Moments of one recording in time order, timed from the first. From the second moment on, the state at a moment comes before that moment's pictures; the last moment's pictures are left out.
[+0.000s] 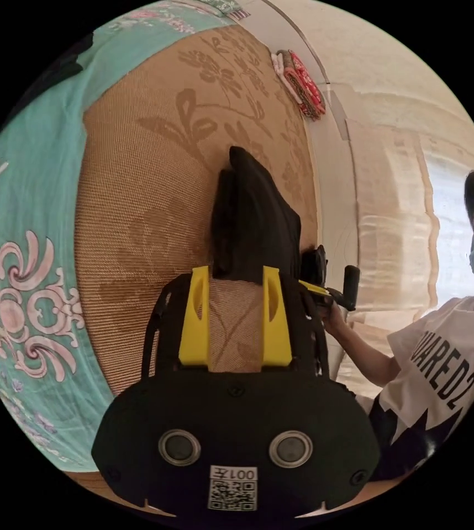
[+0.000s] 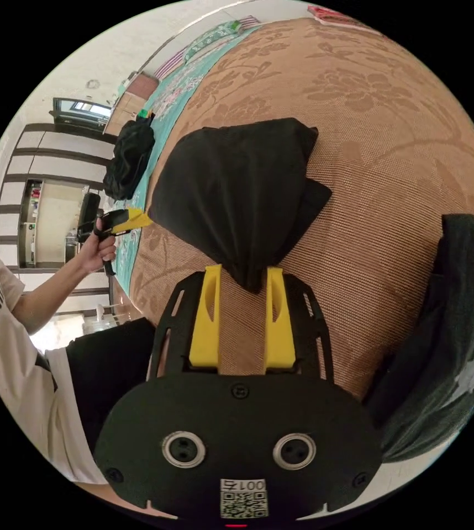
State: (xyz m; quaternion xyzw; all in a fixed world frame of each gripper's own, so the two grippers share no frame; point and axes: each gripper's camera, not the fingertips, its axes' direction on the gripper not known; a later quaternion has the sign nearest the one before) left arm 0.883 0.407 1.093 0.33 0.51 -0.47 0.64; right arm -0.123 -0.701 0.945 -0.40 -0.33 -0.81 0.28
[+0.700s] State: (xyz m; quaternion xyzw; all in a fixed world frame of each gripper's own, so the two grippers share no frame) left arm 0.734 0.403 1.016 0.53 0.48 -0.43 0.55; right arm -0.268 -0.773 0.810 -0.37 -0.53 -0.72 0.24
